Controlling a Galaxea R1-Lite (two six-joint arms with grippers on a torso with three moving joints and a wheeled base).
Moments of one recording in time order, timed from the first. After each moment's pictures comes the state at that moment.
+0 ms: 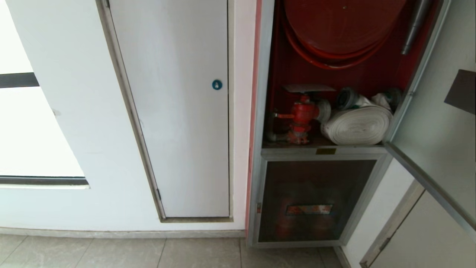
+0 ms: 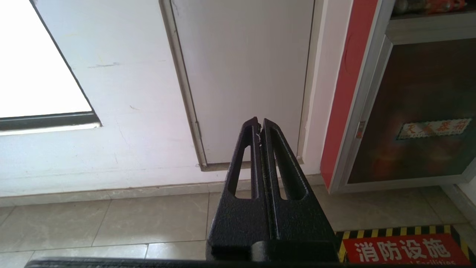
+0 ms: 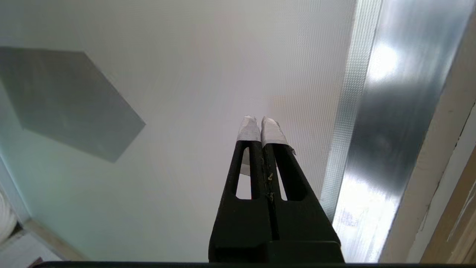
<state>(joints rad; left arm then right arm) -0.01 0.00 0.00 -0.02 -0.04 0.05 -0.53 1.49 -0.62 -1.24 -0.71 -0.24</state>
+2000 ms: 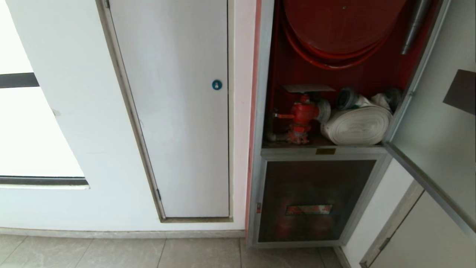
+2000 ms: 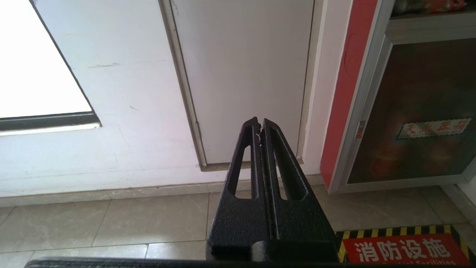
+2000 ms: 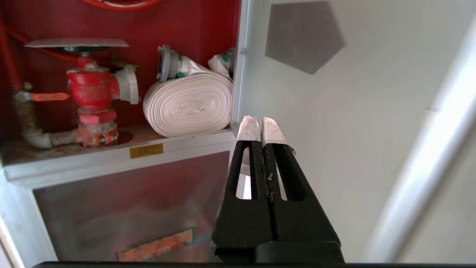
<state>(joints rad) -0.01 0.00 0.00 -0.02 -0.04 0.05 -0.01 0.84 -0.15 -0.97 -0.46 -0.21</state>
